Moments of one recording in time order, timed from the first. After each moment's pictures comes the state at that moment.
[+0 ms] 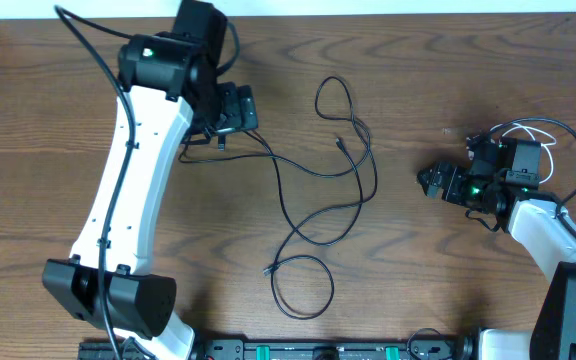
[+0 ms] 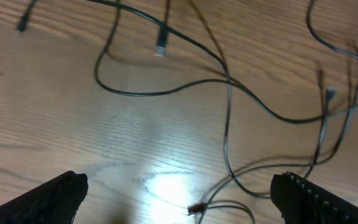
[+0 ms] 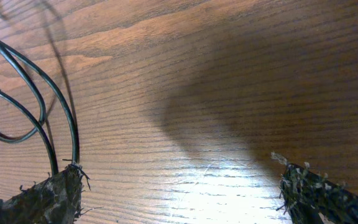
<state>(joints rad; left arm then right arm) -0.23 1.77 1.93 -1.48 -0.03 -0.41 -0.14 1.53 0.69 -0.23 -0.42 0.19</state>
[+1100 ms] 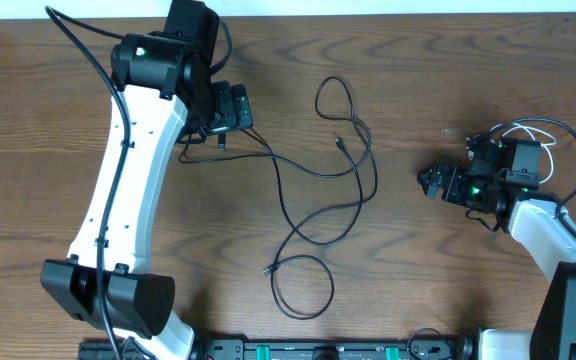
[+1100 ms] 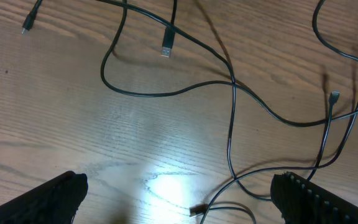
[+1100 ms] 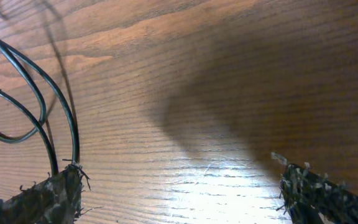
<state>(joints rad) -0.21 1.77 1.93 -1.49 -0.04 -0.41 -0.14 1.53 0.69 -0.23 -0.42 0.19</state>
